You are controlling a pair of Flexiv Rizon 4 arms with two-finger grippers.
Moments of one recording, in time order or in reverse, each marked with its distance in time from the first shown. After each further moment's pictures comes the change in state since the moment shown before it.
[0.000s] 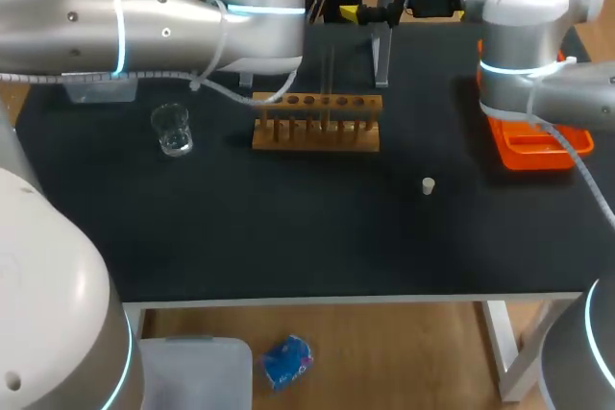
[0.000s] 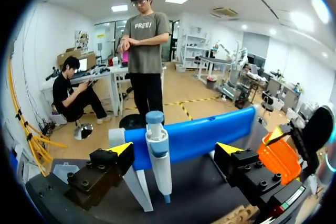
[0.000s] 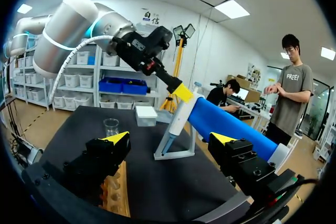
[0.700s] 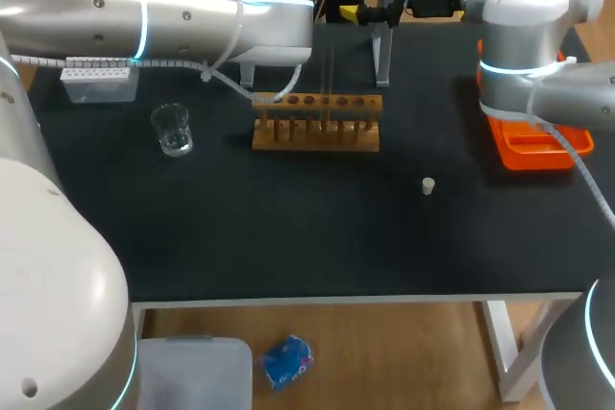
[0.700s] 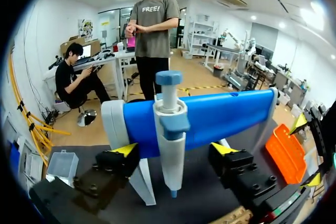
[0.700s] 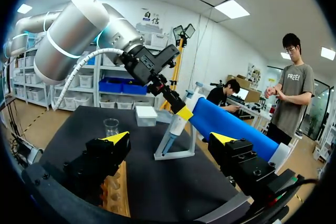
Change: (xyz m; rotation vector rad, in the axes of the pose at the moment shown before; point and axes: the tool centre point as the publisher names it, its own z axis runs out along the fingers) left arm -0.016 0.036 0.035 -0.124 -0.046 -0.048; right arm 0.000 0.000 0.000 0.000 0.000 0.000
